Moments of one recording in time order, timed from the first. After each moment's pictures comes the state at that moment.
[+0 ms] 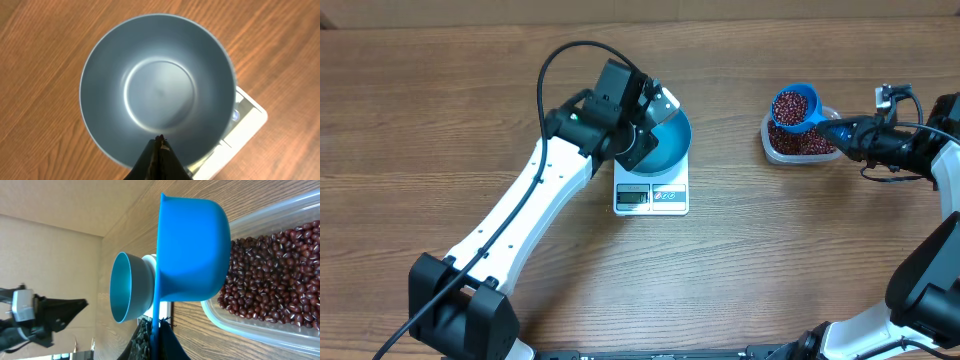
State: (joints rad) left arm -0.49 1.72 1.52 -0.82 0.06 0.37; right arm -0.50 1.79 1.31 -0.85 -1.11 -0.11
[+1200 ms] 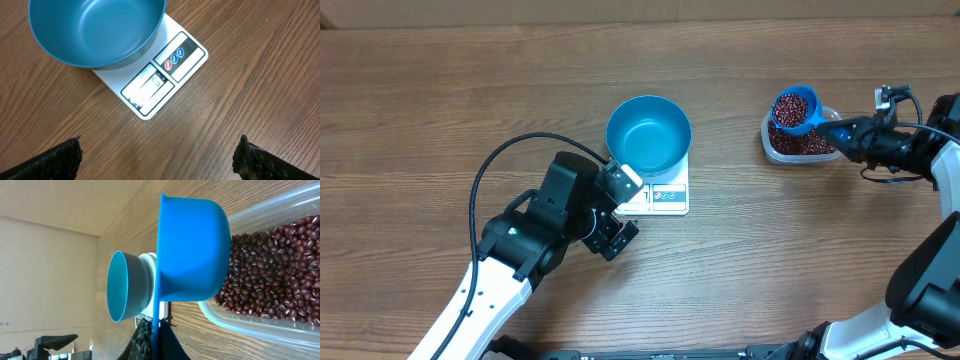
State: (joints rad) left arm -0.50 1.15 0.94 -0.73 0.14 0.28; right arm -0.50 1.79 1.31 -0.86 -1.09 -0.11
